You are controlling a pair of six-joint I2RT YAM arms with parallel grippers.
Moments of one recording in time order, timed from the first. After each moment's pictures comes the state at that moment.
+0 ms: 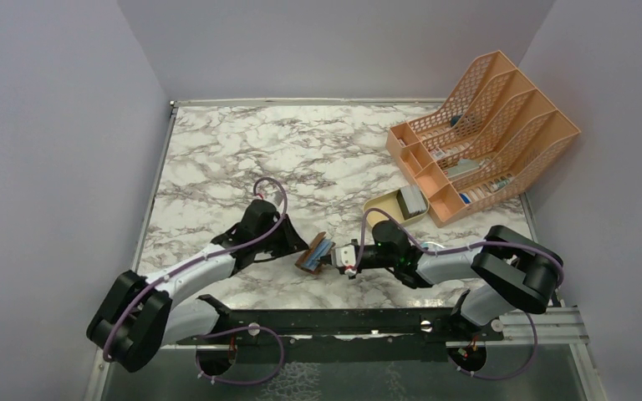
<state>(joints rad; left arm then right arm) -0.57 1.17 0.42 -0.02 0.25 -0.84 0.95 1.51 0.38 0.82 -0.57 -0.67</state>
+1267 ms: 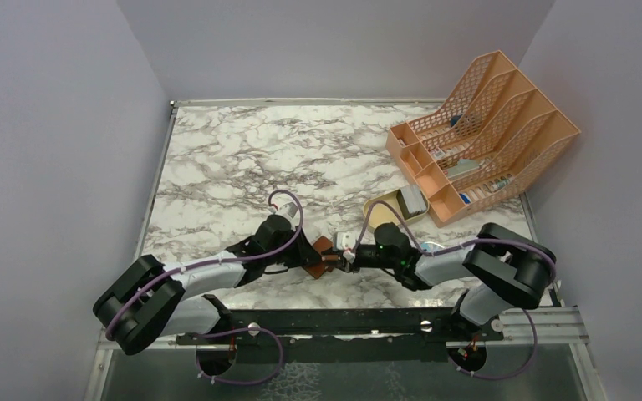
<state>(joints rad) -0.75 1.23 0.33 0.21 0.16 -0.92 0.95 1.59 0.32 1.02 -0.49 -0.42</state>
